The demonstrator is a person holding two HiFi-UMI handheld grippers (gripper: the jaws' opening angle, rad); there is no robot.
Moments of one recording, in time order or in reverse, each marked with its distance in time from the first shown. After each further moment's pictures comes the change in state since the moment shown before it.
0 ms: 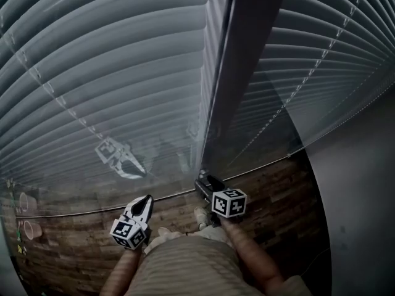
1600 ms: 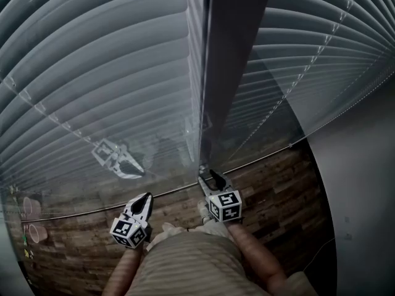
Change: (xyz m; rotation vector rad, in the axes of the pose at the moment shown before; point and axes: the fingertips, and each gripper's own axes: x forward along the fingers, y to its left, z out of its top) left arm 0.004 0.007 -0.012 -0.007 0.028 -0.020; right arm -0.004 -0.009 0.002 -0.254 -0.104 -0.121
